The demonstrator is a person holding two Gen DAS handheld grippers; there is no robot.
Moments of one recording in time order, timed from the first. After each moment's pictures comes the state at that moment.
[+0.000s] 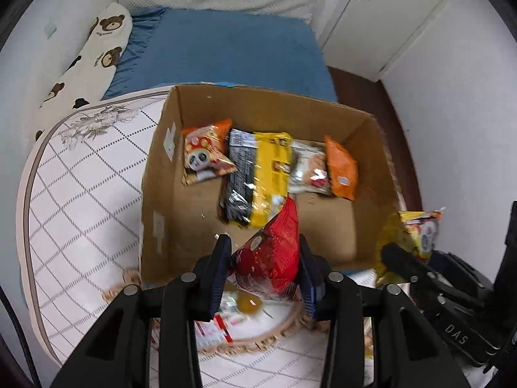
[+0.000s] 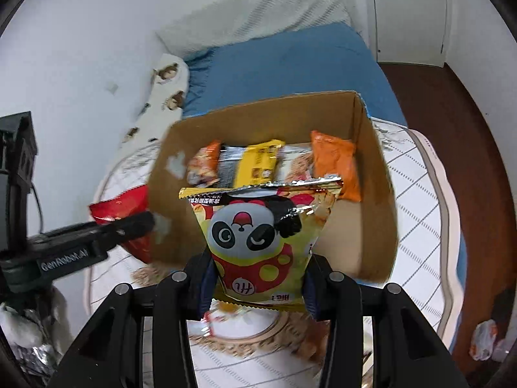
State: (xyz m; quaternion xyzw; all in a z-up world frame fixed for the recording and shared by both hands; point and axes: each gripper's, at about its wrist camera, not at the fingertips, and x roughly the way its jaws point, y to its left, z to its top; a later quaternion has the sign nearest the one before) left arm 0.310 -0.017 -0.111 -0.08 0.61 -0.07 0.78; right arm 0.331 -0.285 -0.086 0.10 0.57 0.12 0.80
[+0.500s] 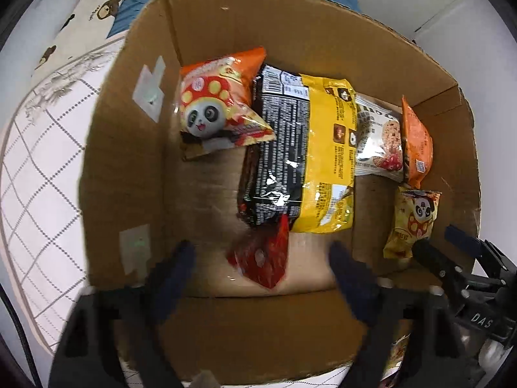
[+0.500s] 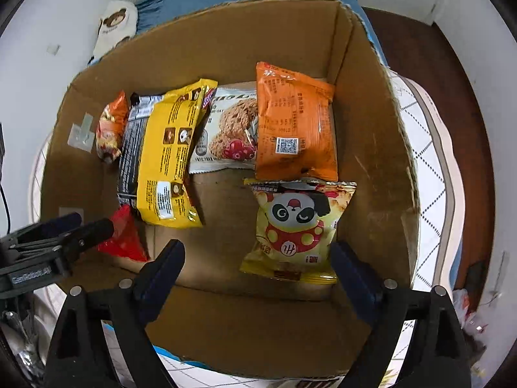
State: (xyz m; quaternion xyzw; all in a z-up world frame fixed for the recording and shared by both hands) left arm 0.358 -0.012 -0.228 -0.07 0.70 -0.05 0.71; right arm 0.389 -0.289 -0.205 0.05 0.69 0.07 0.72
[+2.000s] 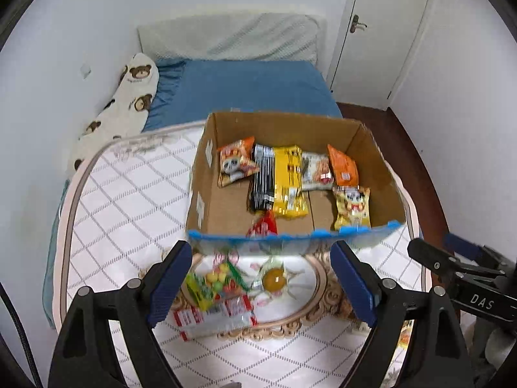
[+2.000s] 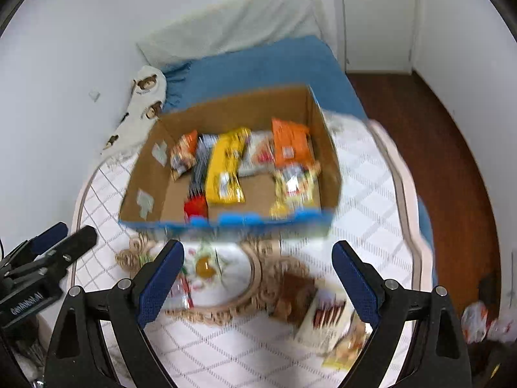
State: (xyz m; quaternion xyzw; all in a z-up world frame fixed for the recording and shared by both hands) left arm 0.187 -0.010 -0.064 -0.03 0.51 -0.03 0.86; right arm 0.212 -0.305 -0.063 0.09 0.55 0.06 0.83
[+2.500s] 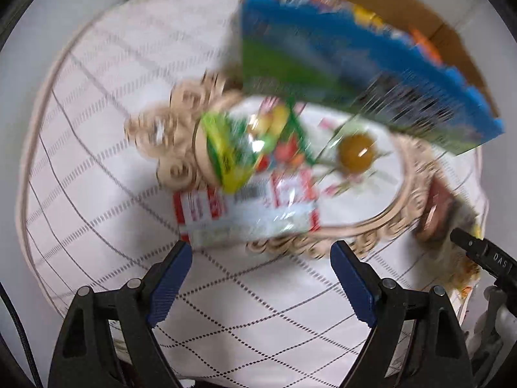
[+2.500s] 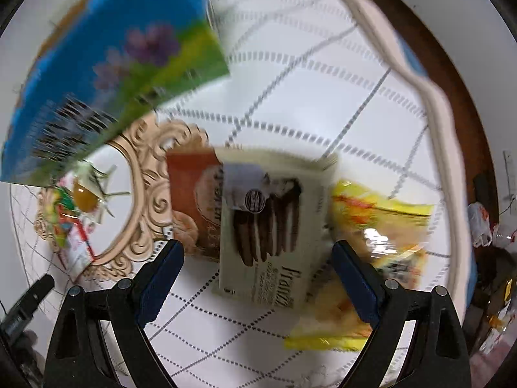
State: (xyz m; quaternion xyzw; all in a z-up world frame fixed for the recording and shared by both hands) left arm 0.144 0.040 -0.236 -0.07 0.68 0.03 0.73; right arm 0.169 -0.356 -0.253 0.14 0.70 -0.05 0.70
